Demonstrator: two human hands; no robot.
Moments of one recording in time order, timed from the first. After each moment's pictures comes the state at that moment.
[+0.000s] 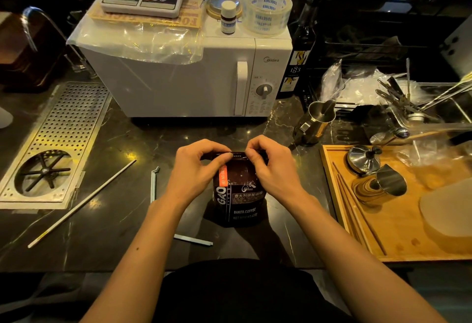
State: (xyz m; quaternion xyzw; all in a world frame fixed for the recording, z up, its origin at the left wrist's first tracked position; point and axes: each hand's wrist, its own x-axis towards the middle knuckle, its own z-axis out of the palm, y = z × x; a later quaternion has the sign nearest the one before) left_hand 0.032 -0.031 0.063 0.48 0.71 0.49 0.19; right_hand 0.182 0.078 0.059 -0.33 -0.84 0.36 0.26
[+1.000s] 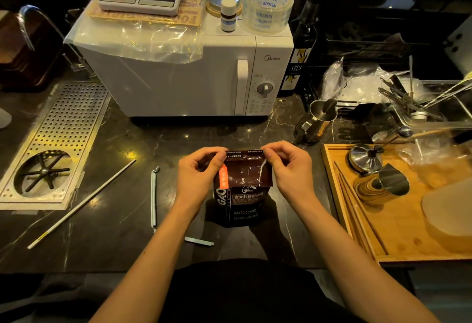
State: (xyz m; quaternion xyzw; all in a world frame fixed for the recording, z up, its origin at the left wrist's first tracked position) left_hand 0.049 -0.034 0.042 0.28 0.65 0.63 0.30; right_hand 0.200 0.080 0.053 -0.40 -0.71 0.49 0.33
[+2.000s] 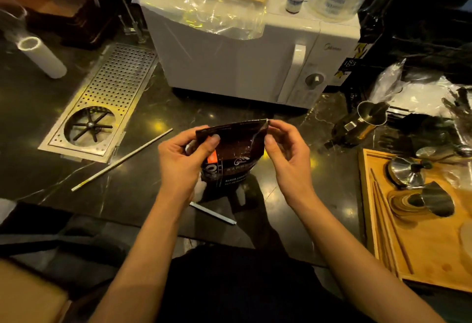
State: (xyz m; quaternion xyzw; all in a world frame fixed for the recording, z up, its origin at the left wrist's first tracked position) left_hand 0.020 -0.099 0.066 0.18 0.63 0.73 0.19; right_hand 0.151 0.030 0.065 -0.29 -0.67 0.61 0.31
